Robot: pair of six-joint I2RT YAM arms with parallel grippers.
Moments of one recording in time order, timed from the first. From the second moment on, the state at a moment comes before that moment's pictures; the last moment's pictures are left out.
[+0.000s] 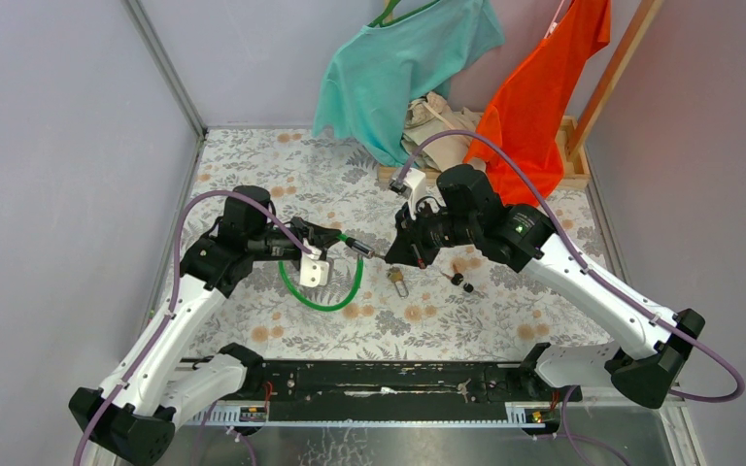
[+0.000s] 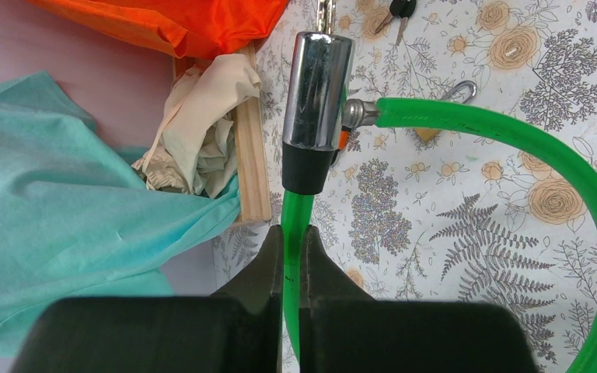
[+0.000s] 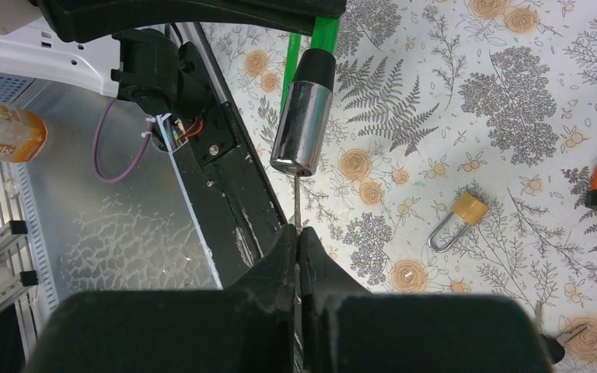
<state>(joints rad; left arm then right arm) -0.41 0.95 1.00 -0.65 0.82 1.38 0.82 1.26 1.34 -0.70 -0.45 0.15</state>
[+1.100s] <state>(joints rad) -0.49 0.95 1.00 -0.62 0.65 1.29 0.82 1.33 1.34 -0.66 -0.41 0.23</state>
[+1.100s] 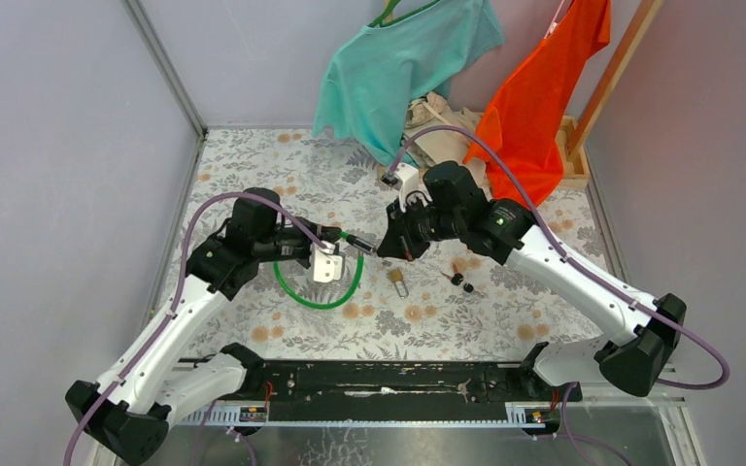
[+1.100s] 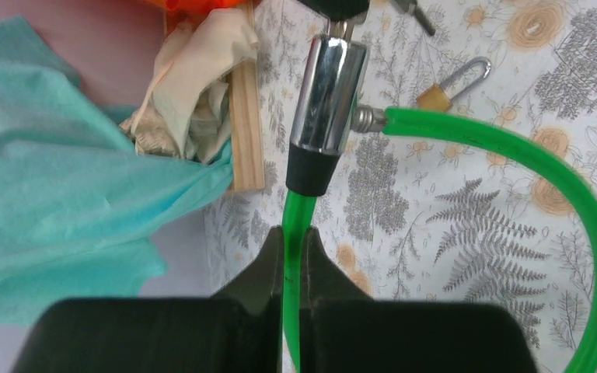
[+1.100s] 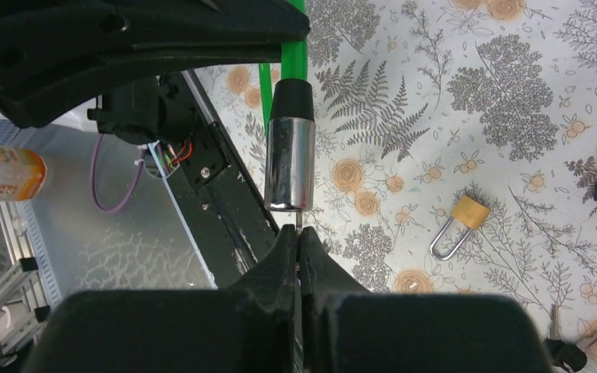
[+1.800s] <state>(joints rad) -0.53 0.85 0.84 -0.34 0.48 1.23 0.64 1.33 1.14 -0.23 -0.70 0.61</state>
